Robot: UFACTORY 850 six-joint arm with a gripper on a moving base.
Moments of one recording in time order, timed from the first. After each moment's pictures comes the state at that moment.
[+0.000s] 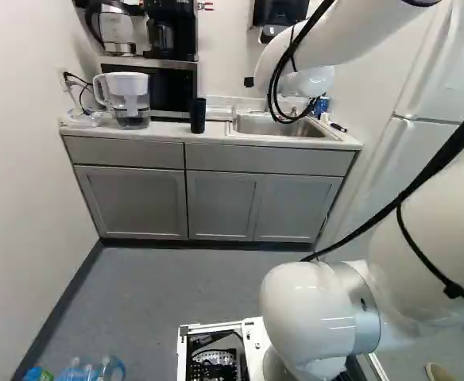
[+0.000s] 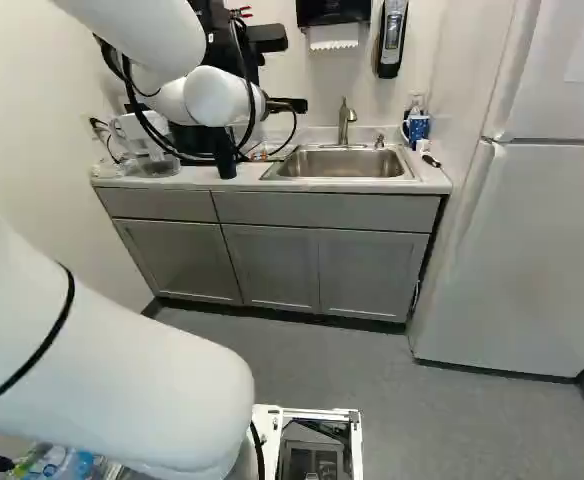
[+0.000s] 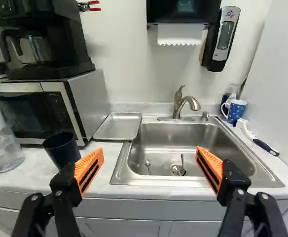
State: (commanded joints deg) arm -4.2 13.8 -45.0 0.0 22.2 0.0
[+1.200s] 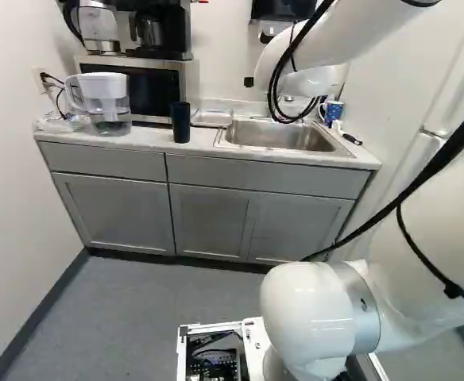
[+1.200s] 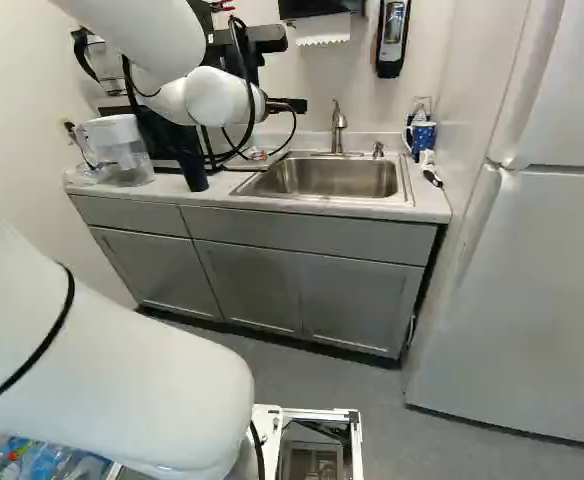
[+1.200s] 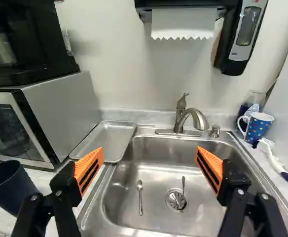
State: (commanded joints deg) arm -4.2 13.8 -45.0 0.0 22.2 0.0
